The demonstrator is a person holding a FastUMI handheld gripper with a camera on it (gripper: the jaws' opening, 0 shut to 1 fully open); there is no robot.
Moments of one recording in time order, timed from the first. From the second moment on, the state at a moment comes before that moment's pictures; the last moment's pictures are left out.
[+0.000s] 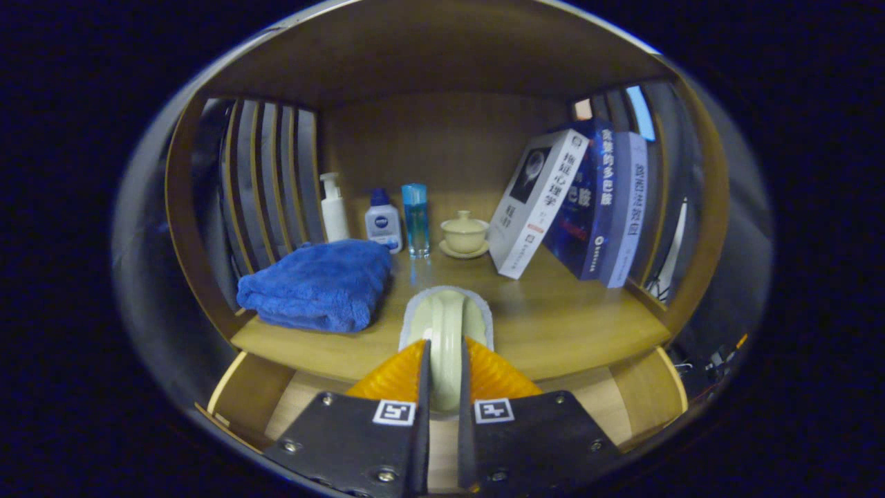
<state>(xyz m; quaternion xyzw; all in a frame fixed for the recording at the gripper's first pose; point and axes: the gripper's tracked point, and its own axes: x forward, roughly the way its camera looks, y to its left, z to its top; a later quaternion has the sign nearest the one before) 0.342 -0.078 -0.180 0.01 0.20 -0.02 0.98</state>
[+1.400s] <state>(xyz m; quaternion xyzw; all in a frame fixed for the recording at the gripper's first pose) 0.340 -0.102 -0.139 0.11 0.15 -0.05 0.98</state>
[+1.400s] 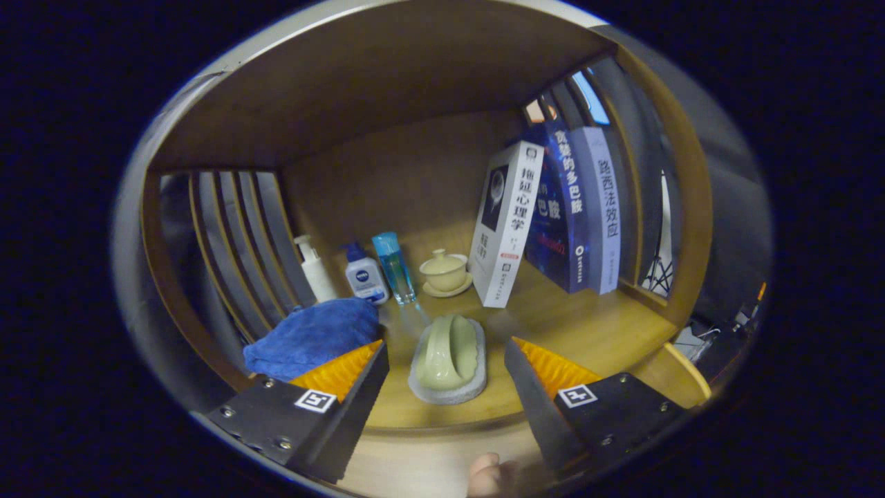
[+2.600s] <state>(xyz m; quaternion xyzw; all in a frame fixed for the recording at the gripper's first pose) 0.103 -0.114 -0.256 0.00 0.13 -0.08 0.99</state>
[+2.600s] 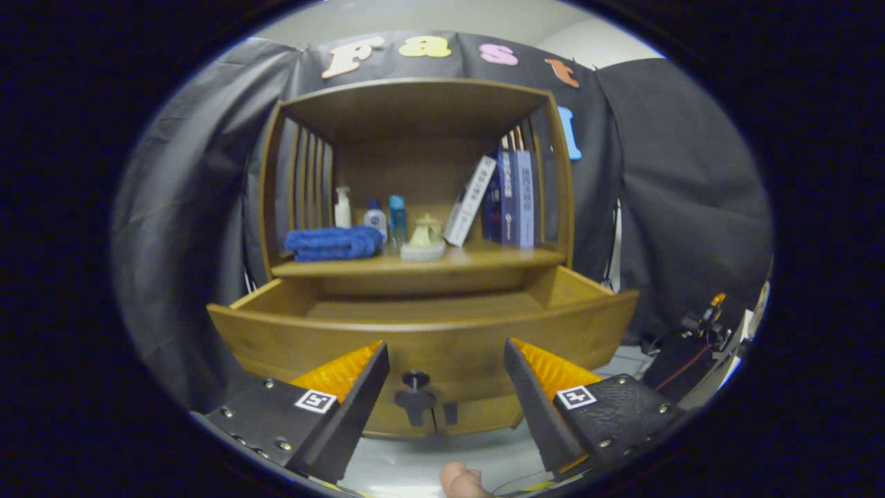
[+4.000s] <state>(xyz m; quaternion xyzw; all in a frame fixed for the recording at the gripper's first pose) 0.191 -0.103 -0.304 0.06 0.13 -0.03 0.99</state>
